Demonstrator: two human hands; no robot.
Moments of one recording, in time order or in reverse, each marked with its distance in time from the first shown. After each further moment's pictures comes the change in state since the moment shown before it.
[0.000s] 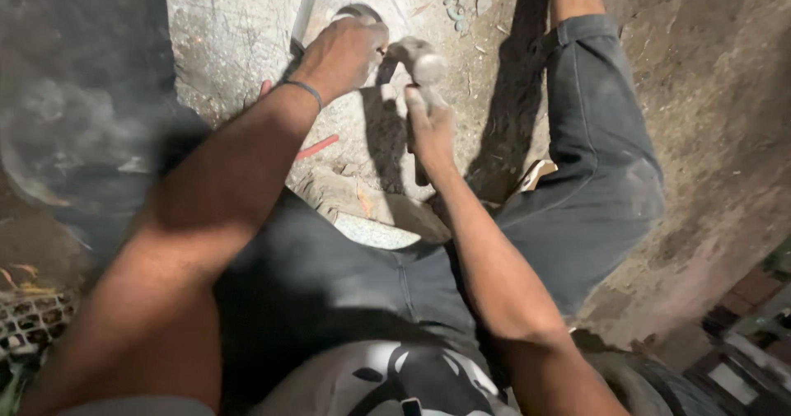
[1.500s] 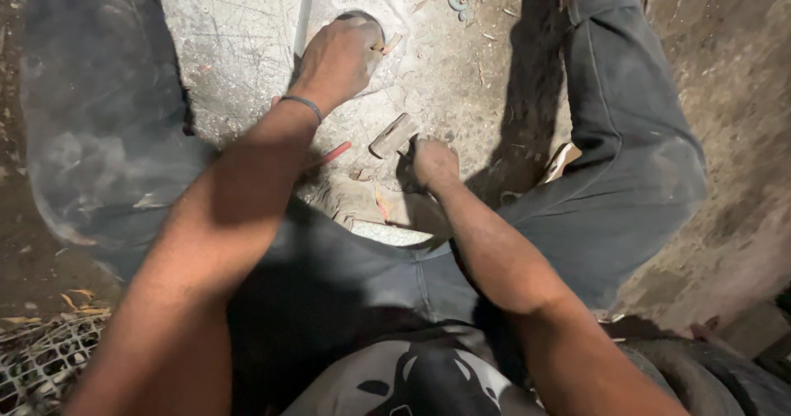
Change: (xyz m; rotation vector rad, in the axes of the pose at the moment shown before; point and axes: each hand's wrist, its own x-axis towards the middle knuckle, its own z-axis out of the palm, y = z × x) left_hand 0.003 0.003 -0.014 -0.001 0.071 0.026; right_hand -0.034 0.074 0.030 -0.879 -0.637 0.285
